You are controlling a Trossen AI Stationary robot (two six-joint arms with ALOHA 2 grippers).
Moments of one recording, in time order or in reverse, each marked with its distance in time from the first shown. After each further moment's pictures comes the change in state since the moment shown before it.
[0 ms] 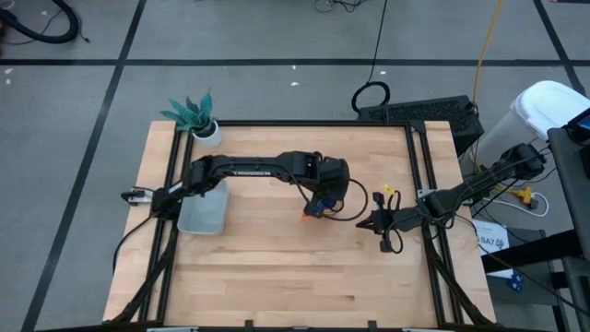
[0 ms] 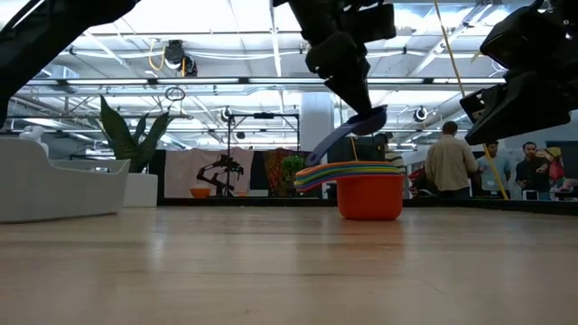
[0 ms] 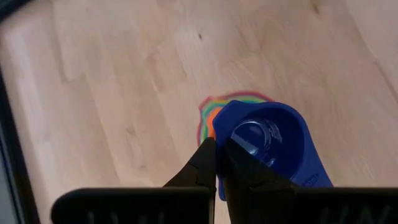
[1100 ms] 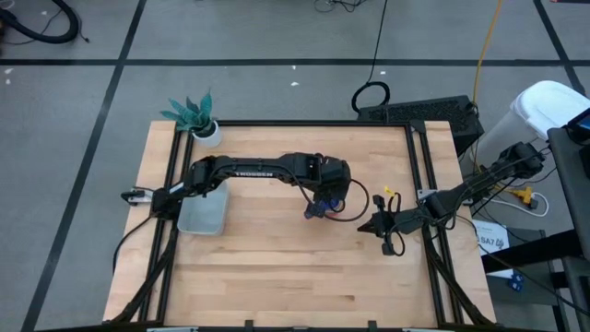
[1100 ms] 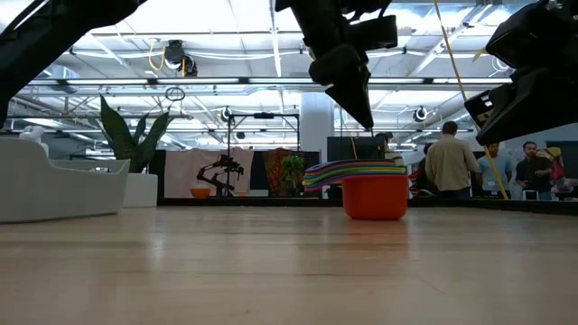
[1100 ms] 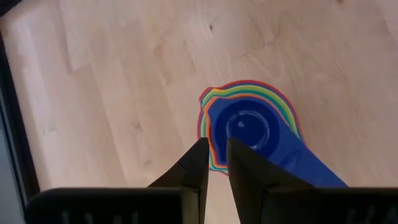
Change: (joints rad) left arm 0.000 0.017 -0.001 0.014 -0.044 -0.014; right arm 0.032 0.000 0.000 -0.007 -0.021 0.048
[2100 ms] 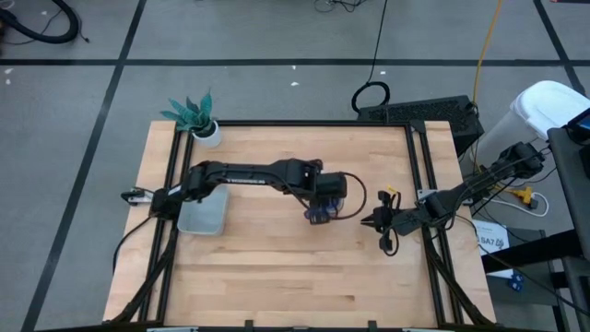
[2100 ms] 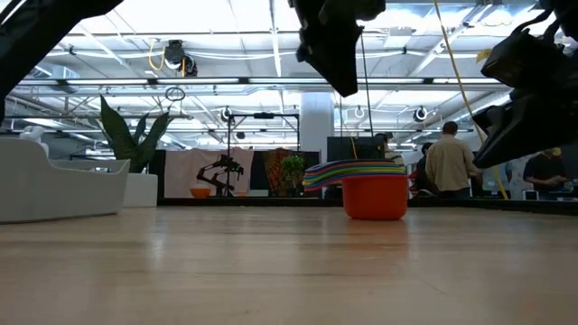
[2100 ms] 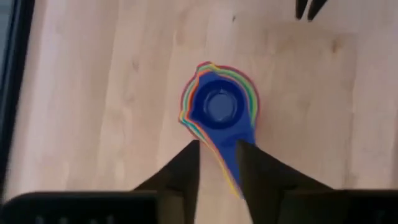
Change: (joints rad) left arm -0.088 -0.030 0.113 -0.224 -0.130 -0.565; right arm -0.001 0.000 -0.001 -0.143 0.110 0.103
